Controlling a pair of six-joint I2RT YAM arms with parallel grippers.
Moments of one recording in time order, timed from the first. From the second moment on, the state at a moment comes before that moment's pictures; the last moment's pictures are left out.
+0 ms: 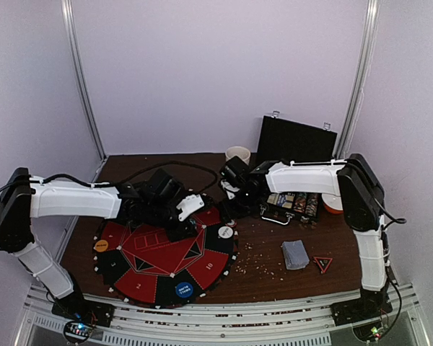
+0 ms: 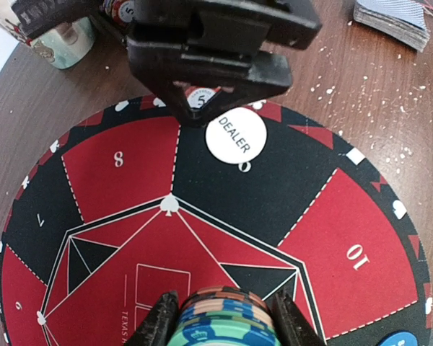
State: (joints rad) left arm -0.87 1.59 1.01 -0.32 0.08 0.29; right arm 0.81 2.11 1.64 -0.64 0.01 0.36
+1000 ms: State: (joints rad) left arm -0.87 1.59 1.00 -0.33 0.03 0.30; right arm 0.78 2.19 1.64 -0.63 0.08 0.37
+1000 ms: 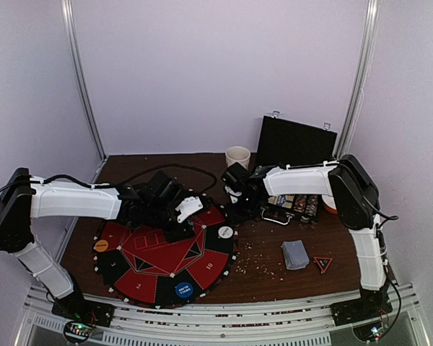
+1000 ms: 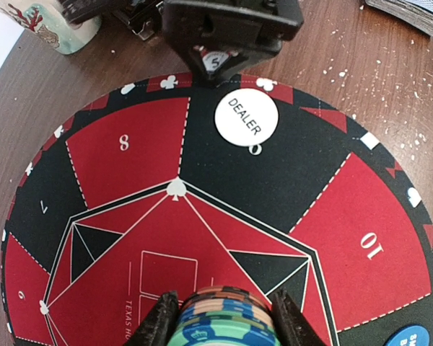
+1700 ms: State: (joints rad) left arm -1.09 1.73 1.06 -0.47 0.08 0.34; right arm 0.76 1.90 1.23 -0.64 0.07 0.37
